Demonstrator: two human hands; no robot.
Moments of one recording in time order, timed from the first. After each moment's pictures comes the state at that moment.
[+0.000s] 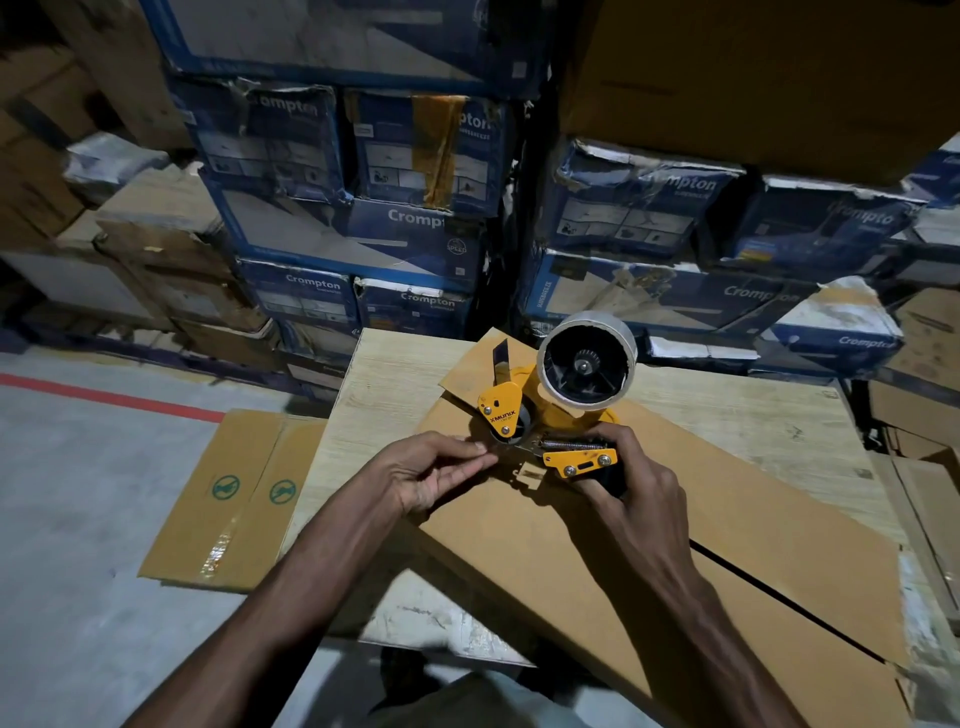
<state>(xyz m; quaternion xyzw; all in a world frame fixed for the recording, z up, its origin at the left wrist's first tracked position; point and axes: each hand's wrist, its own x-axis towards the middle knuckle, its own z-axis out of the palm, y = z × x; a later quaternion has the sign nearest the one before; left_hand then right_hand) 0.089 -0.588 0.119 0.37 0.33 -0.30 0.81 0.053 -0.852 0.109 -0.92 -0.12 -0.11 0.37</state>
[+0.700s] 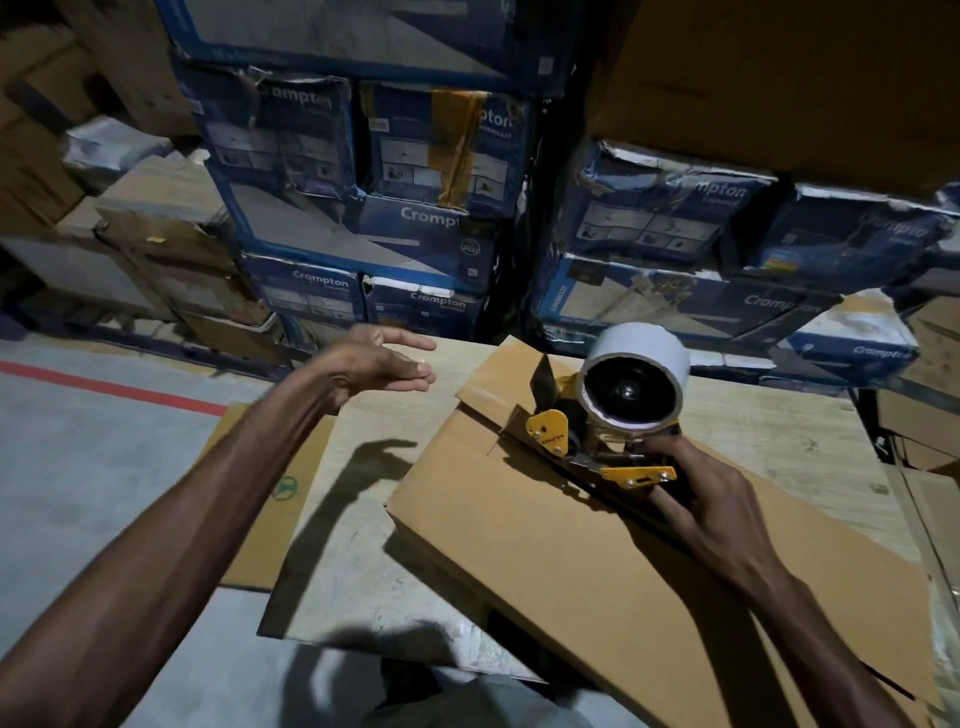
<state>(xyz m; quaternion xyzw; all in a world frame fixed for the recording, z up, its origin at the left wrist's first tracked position) 0.184 -0.487 0.159 0.67 0.19 -0.21 0.69 0.084 -0.897 0.136 -0.93 -0.21 -0.08 0.29</state>
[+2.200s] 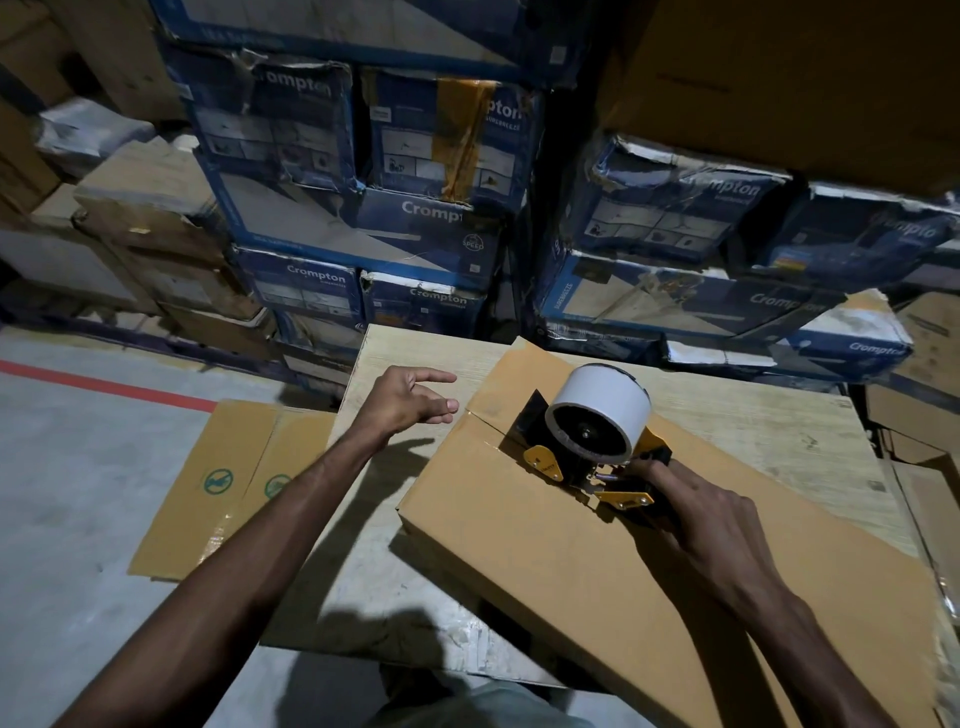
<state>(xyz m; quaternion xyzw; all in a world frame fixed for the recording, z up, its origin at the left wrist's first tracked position) 0.188 -0.501 0.056 0.73 0.10 -0.16 0.65 0.074 -0.871 0.135 -0.97 -0.20 -0.02 0.15</state>
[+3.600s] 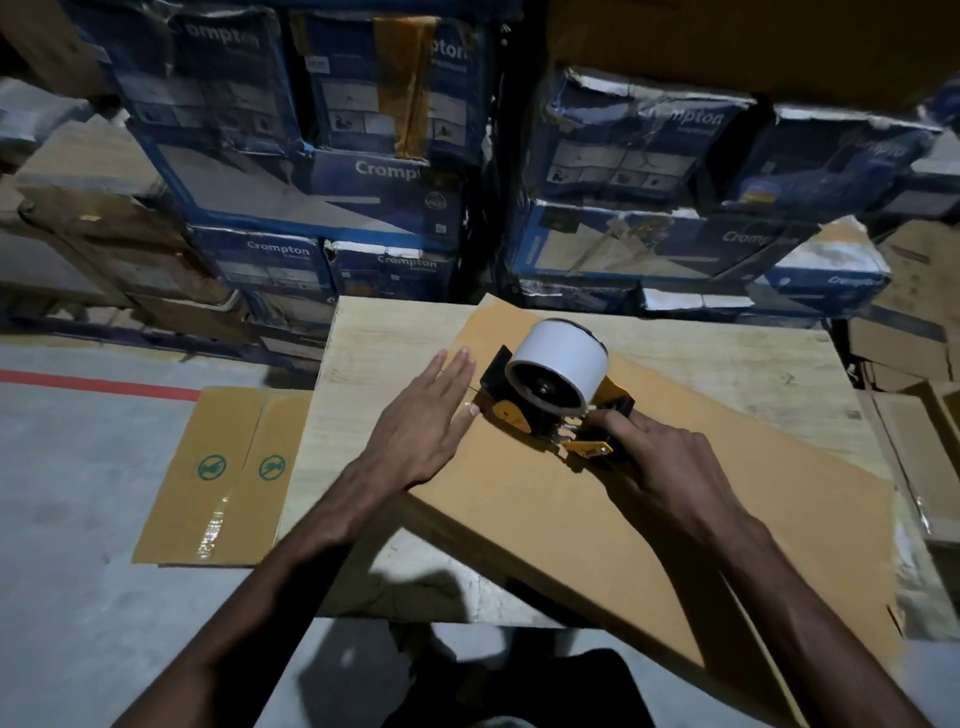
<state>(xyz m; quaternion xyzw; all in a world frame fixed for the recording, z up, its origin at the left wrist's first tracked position) 0.125 -0.564 0.047 0.96 -0.18 -0.07 0.19 0.077 -0.875 0.128 -0.97 -0.21 0.04 0.12</state>
